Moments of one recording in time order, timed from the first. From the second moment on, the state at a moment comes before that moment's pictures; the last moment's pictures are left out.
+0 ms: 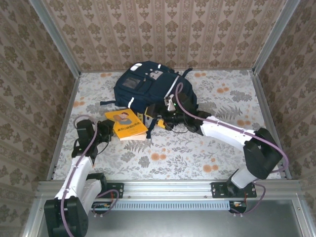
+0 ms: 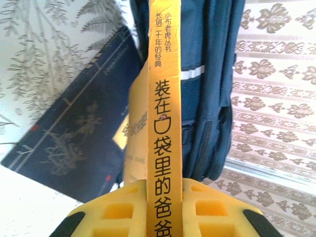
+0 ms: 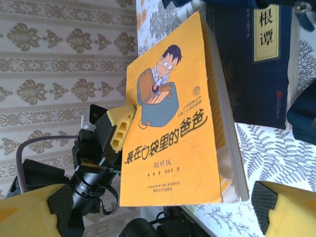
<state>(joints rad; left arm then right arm) 0.00 0.82 0.37 -0.04 0.46 -1.34 0.70 1.54 1.06 -0.02 -0.44 1.18</state>
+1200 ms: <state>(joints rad) -0.35 1.02 0.78 0.17 -0.16 -1.34 0.82 1.74 1.23 0.34 -0.15 1.68</state>
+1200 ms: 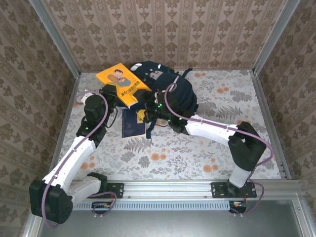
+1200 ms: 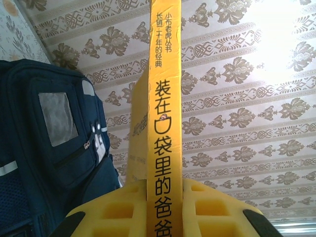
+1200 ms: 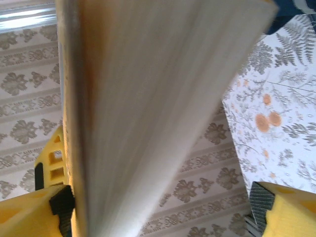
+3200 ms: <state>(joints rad) -0.27 1.05 0.70 0.05 0.68 -1.11 0.42 1.30 0.76 0.44 -0.79 1.29</state>
